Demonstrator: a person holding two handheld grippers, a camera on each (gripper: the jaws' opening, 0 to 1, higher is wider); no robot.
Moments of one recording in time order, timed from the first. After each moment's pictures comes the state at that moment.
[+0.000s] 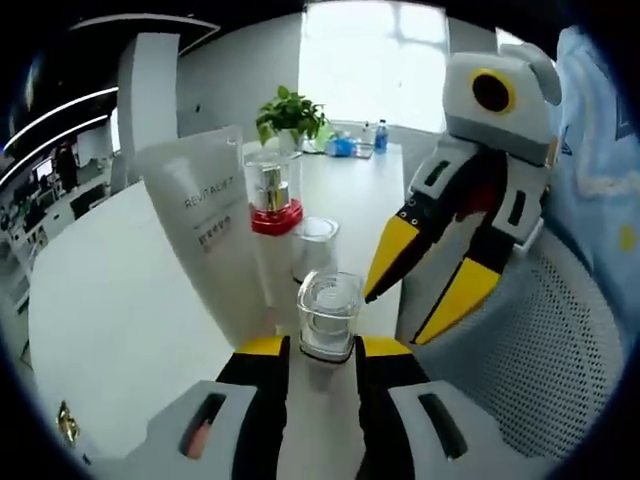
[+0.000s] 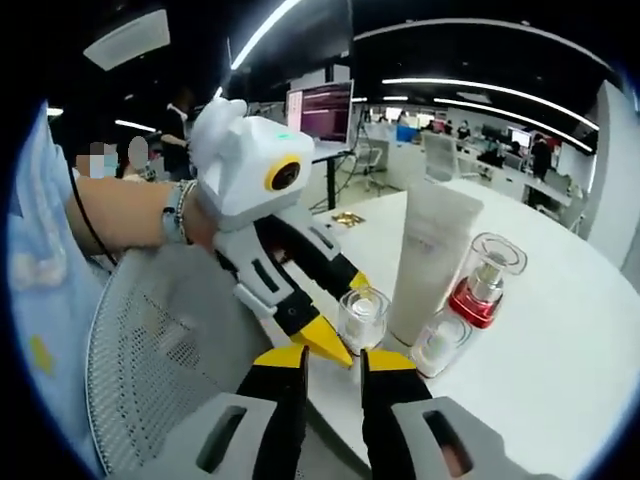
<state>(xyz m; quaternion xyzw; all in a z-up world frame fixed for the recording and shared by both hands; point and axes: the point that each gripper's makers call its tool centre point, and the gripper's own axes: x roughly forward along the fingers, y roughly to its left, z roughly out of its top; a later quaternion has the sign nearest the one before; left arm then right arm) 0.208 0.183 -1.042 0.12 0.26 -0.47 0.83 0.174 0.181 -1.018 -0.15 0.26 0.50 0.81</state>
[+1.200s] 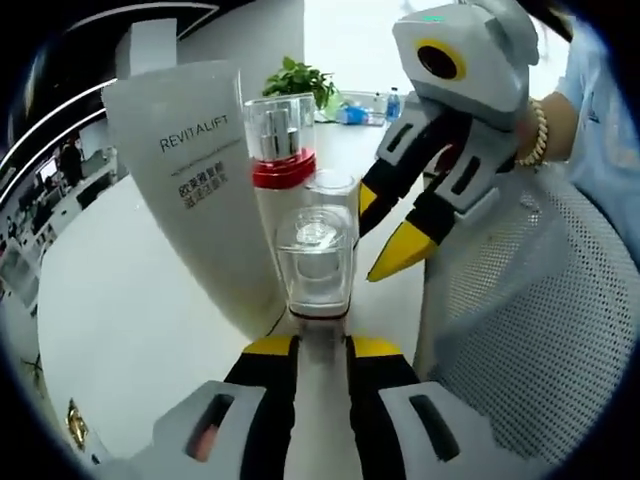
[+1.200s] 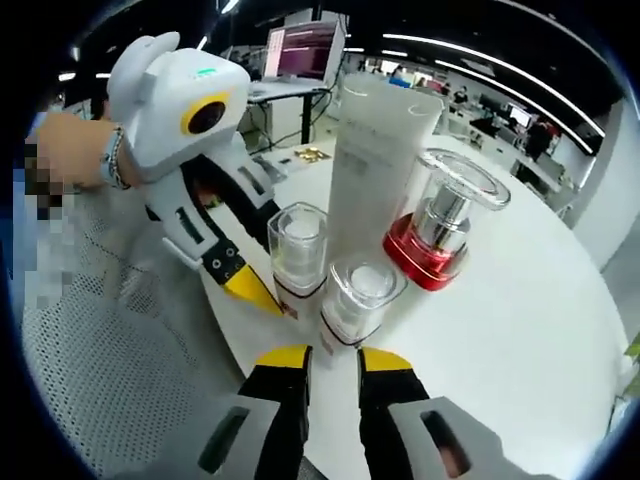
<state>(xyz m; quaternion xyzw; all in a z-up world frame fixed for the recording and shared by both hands) 0.221 0.188 -1.078 0.18 0.30 -0.45 0.82 0.223 0.144 -1.061 -0.26 0.33 0.45 0.79</state>
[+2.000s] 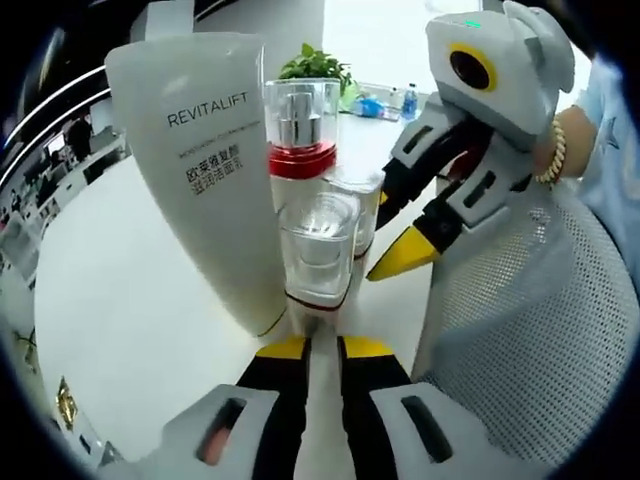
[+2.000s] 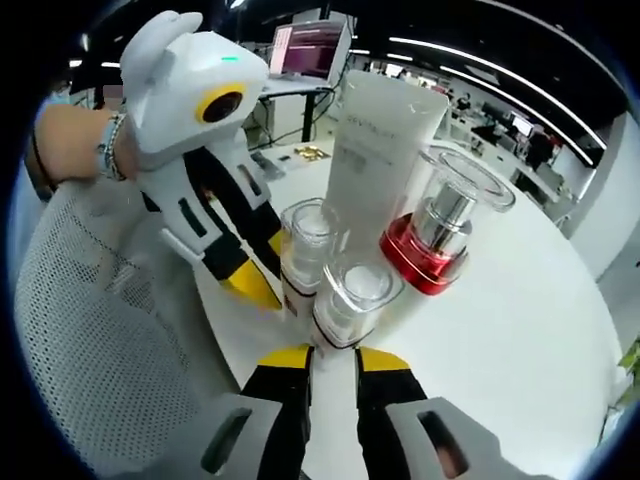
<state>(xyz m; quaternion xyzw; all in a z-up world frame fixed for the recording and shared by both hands) 0.222 0.187 -1.077 0.14 0.33 -0.43 0.83 0.230 0.145 -1.064 -0.28 0.31 0.45 0.79</state>
